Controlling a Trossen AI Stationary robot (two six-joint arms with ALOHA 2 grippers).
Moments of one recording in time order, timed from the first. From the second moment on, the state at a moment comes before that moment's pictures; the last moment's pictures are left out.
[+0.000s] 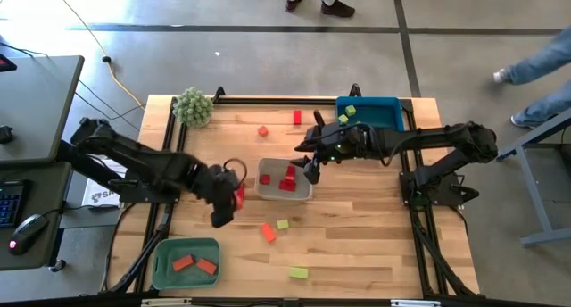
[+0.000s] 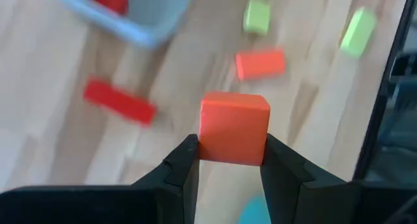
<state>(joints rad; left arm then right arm) -0.24 1.24 1.03 -0.93 -0.06 -0.74 -0.02 1.45 1.21 -0.29 0.07 0.33</state>
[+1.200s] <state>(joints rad) -0.75 1.46 1.03 -1.05 0.20 -1.32 -0.07 1.45 1.21 -0.38 0.04 0.33</state>
